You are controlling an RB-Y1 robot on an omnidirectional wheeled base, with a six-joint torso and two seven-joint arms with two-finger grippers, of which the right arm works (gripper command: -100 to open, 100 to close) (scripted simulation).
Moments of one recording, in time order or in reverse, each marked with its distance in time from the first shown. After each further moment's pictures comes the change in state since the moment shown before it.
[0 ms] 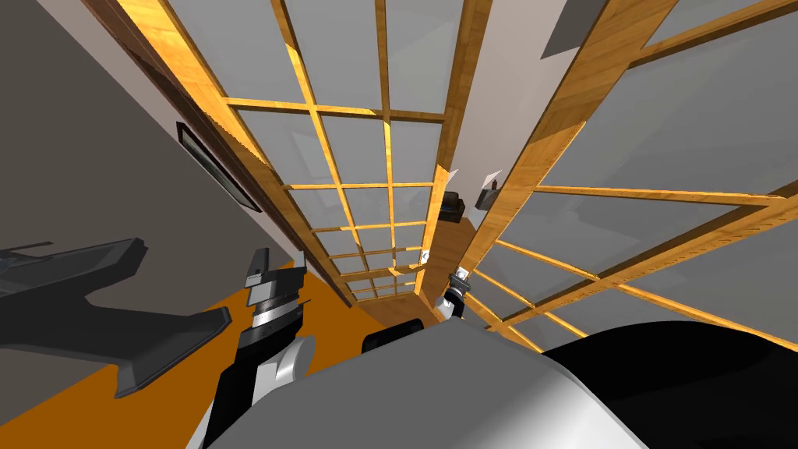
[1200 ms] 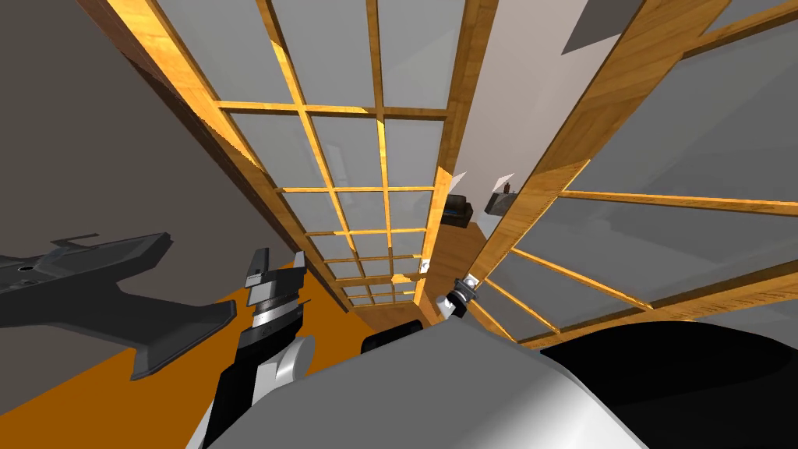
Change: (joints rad) arm -0.036 0.031 -0.122 0.026 -0.107 -0.054 0.074
